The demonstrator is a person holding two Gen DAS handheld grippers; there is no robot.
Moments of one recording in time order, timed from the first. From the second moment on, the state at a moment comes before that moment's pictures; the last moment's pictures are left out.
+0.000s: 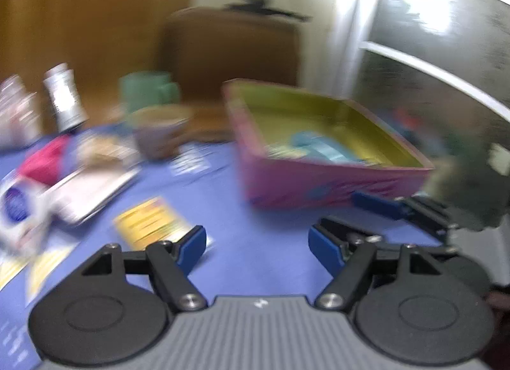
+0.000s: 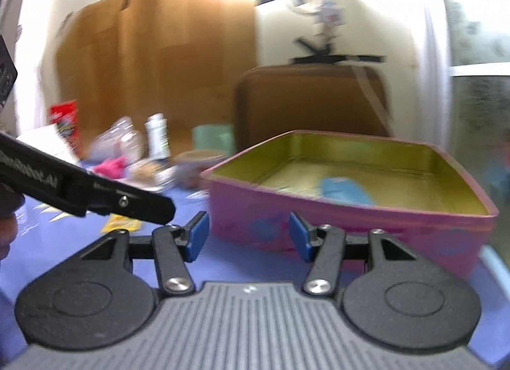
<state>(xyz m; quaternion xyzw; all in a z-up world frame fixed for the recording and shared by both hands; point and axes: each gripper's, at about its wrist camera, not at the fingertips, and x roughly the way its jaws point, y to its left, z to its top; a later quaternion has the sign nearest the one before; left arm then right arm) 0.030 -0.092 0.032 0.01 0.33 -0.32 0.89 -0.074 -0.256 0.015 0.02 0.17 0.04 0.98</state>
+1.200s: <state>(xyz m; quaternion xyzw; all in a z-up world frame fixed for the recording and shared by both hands) 0.055 0.107 -0.006 -0.13 0.31 -0.08 0.94 0.018 -0.132 0.013 0.07 0.30 0.25 0.92</state>
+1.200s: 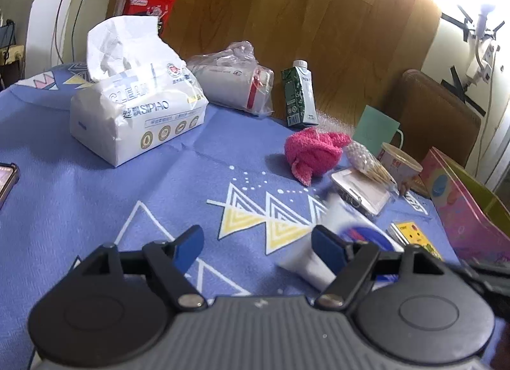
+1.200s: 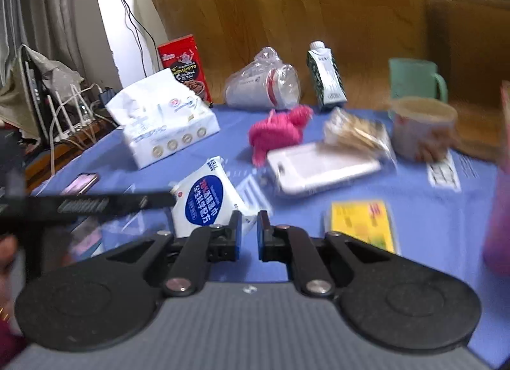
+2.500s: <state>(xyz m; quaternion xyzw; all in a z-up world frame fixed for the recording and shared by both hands) 0.031 -0.011 -0.003 -0.03 0.35 -0.27 0.90 -0.068 -0.158 -0.007 -0.02 0.27 0.21 0.94</state>
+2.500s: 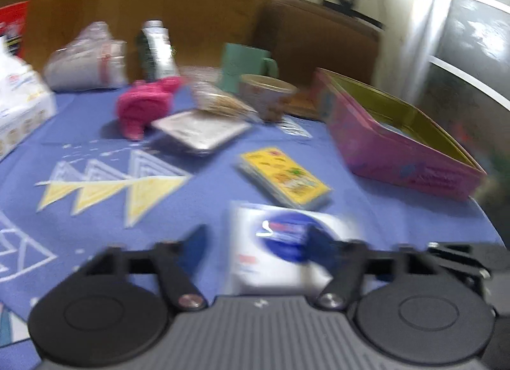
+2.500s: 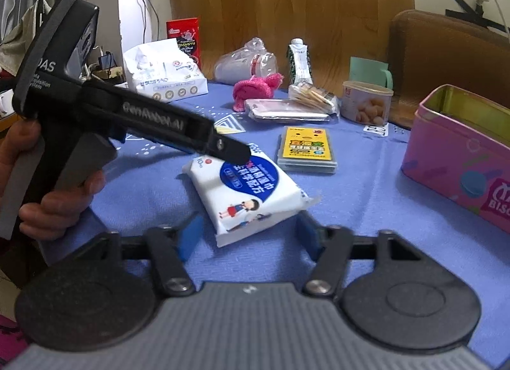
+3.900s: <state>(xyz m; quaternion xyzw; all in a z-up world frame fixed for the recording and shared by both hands) 0.056 -0.182 0.062 0.05 0.23 -0.36 0.90 -0.041 -0.319 0.032 0.05 0.13 -0.07 0.99</state>
